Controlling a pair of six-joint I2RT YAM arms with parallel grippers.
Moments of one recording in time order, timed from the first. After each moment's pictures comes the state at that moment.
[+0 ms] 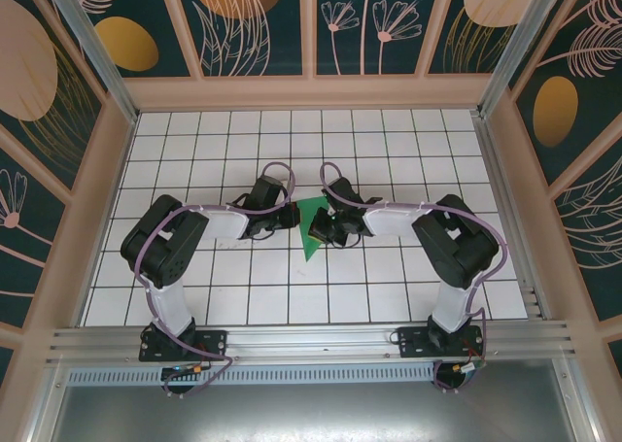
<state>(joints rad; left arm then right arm) -0.57 1.85 0.86 0.15 0.25 -0.61 0.71 1.81 0.96 -0.14 -0.36 1.05</state>
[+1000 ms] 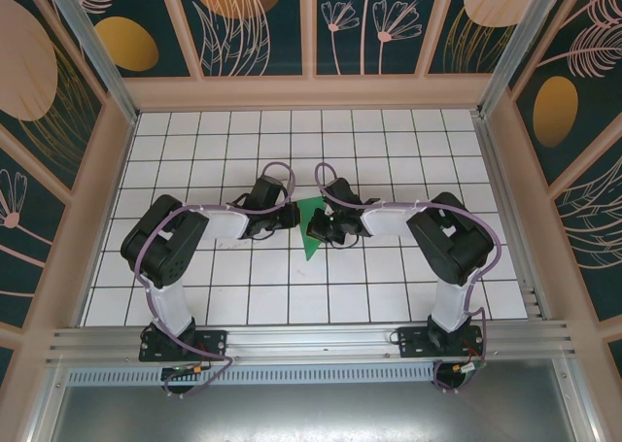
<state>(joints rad) -0.57 1.85 0.86 0.15 0.24 -0.61 0.71 1.85 0.96 -0.09 -0.37 0.95</state>
